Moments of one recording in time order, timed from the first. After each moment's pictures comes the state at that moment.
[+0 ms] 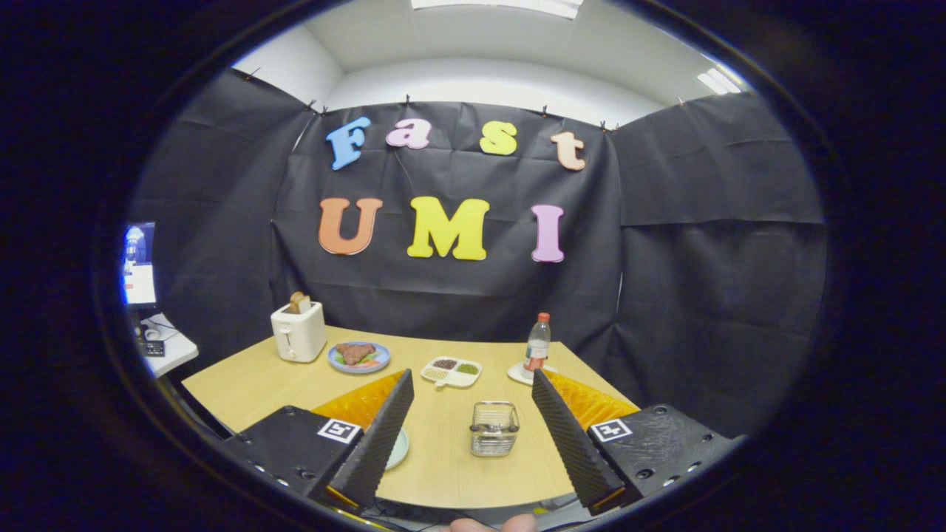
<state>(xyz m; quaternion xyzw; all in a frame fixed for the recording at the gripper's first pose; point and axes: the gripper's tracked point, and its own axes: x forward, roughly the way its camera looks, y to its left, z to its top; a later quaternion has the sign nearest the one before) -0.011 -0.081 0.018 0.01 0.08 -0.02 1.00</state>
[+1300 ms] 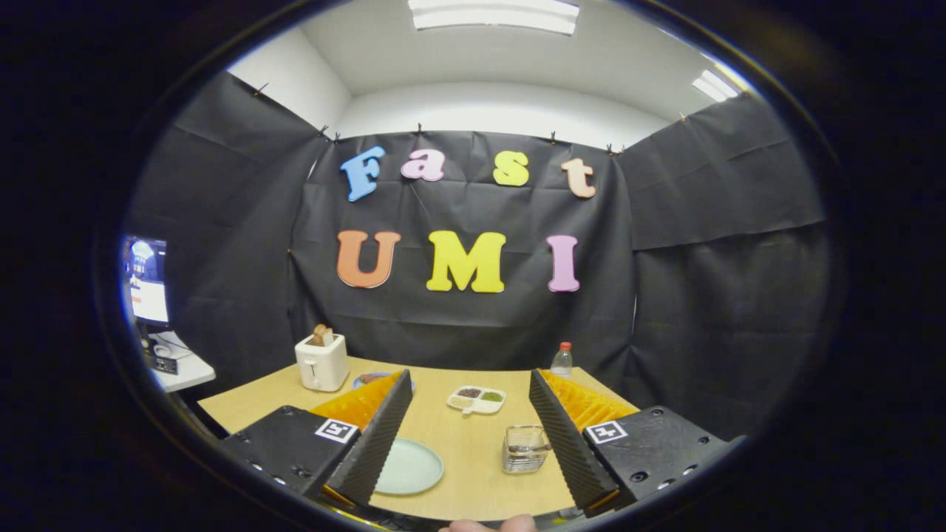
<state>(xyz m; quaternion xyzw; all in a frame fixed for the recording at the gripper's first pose) -0.029 -0.043 0.051 0.04 0.03 0.00 1.00</state>
